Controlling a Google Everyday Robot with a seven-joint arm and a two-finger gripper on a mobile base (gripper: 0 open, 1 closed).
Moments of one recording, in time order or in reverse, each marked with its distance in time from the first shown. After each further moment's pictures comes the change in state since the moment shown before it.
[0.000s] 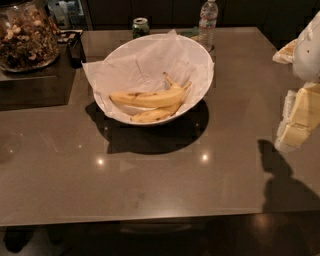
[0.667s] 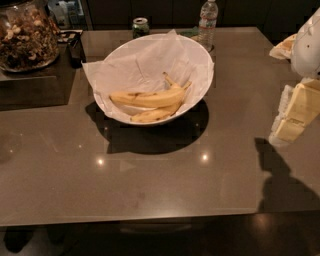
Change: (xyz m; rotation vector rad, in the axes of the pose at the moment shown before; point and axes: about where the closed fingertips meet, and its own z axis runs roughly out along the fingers) arm -0.009 -0.006 -0.002 0.019 -0.060 0.004
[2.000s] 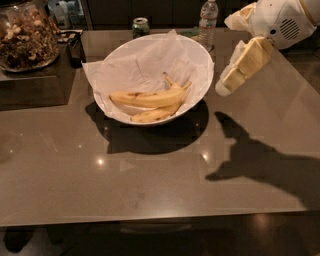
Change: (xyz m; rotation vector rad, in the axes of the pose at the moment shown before) arm -0.102 -0.069 0.013 -0.041 -0.471 0.008
